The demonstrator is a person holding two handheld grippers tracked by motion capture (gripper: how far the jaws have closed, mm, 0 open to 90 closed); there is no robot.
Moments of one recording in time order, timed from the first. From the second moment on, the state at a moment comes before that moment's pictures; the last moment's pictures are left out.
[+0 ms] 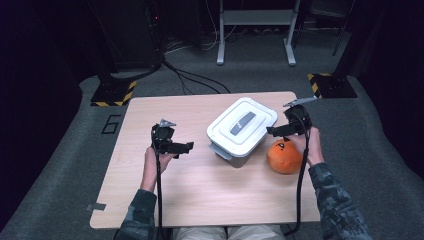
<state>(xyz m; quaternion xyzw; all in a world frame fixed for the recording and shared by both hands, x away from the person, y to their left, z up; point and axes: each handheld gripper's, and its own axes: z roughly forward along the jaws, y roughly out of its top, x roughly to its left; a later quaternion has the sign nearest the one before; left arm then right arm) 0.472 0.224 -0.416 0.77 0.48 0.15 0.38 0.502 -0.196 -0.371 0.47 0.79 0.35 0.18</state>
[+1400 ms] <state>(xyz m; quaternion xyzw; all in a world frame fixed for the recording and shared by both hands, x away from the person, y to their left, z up) 0.526 0.156 -0.404 0.79 0.44 0.12 0.41 0.573 -0.196 -0.388 0.53 0.77 0.33 0.15</state>
